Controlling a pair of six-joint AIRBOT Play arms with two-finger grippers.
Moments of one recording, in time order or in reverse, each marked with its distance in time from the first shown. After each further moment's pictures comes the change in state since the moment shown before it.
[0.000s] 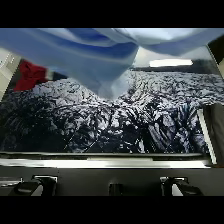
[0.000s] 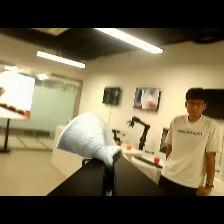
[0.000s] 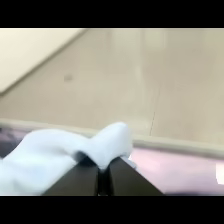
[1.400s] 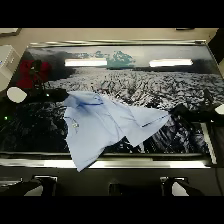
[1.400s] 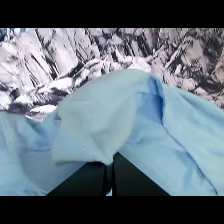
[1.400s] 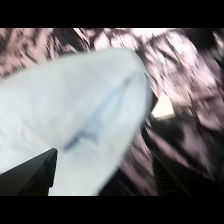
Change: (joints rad) left arm -0.031 -0.499 -0.663 0.191 -0.257 -0.073; right arm -0.169 -0.273 -1.091 -0.021 0.011 0.146
